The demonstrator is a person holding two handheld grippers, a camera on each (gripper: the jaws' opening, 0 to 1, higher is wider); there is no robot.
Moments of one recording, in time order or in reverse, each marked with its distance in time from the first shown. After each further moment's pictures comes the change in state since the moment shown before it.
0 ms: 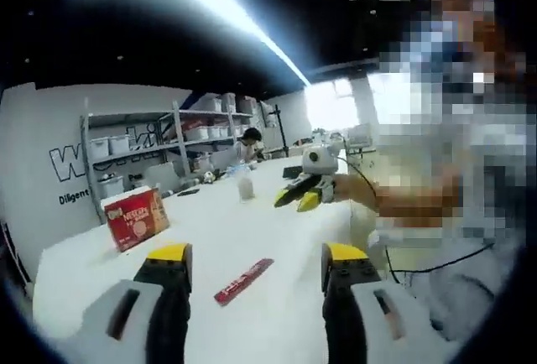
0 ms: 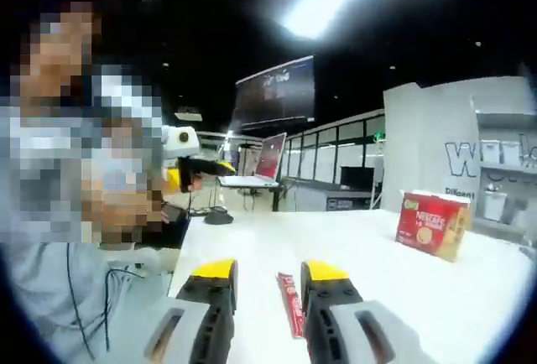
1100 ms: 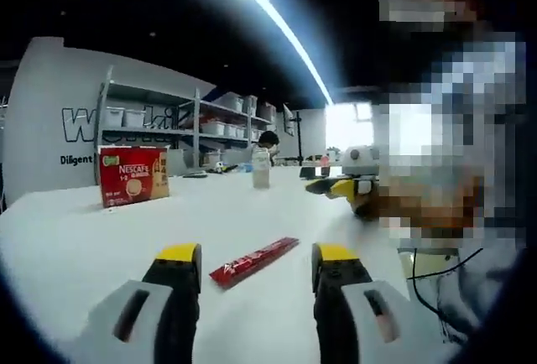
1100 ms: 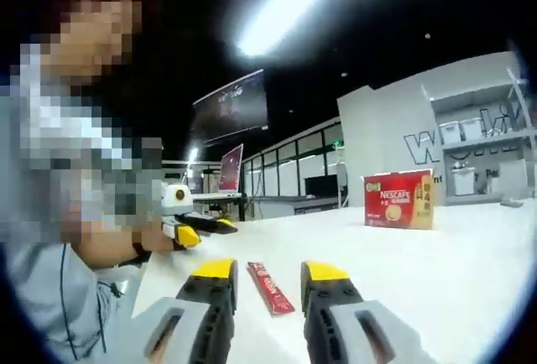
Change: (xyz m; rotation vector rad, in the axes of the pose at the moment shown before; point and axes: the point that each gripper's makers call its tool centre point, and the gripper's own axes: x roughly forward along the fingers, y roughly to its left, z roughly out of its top) left arm 0.051 0.029 -0.087 -0.200 -0.077 0.079; right arm -0.008 -0.028 -0.039 0.104 -0.106 -0.192
